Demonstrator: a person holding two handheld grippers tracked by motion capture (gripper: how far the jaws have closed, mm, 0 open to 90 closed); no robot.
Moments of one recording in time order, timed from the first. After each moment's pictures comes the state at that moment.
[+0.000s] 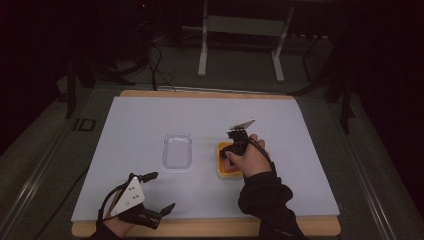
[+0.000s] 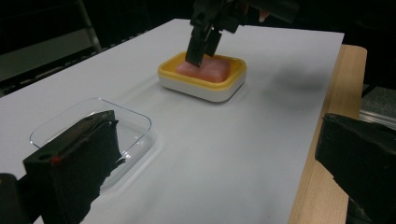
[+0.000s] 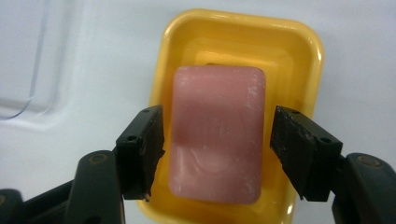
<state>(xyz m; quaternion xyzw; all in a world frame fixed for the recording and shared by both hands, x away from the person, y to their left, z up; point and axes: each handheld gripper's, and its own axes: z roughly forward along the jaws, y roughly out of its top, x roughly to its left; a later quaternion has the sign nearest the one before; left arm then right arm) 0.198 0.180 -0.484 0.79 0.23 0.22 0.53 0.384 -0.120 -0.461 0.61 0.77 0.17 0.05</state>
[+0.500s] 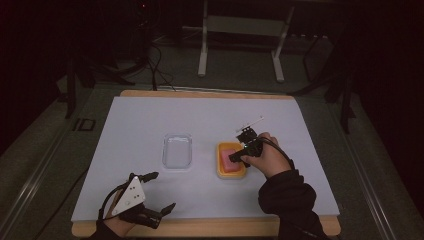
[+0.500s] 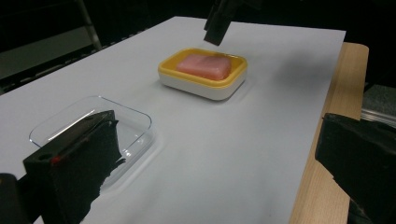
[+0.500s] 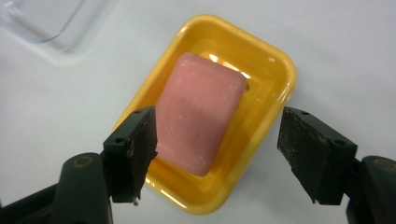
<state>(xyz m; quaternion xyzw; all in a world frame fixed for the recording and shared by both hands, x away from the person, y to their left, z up) 0.199 0.179 -0.485 0.79 0.24 0.22 0.52 0.376 -0.159 -0.444 0.44 0.87 0.22 0.07</state>
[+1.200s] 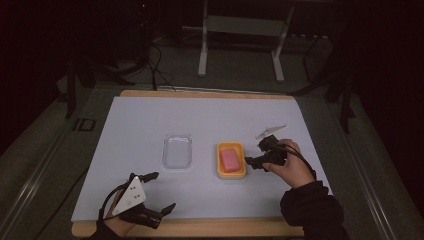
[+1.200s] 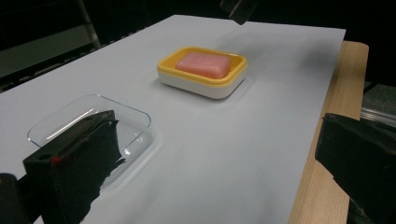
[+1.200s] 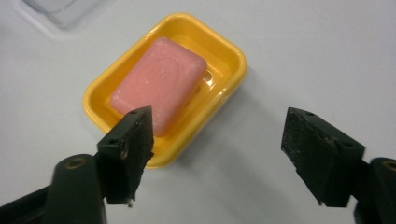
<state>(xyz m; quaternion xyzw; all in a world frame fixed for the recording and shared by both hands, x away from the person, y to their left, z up) 0.199 0.179 -0.486 0.79 0.24 0.21 0.52 0.354 -0.214 -0.439 0.38 0.87 0.28 0.13</state>
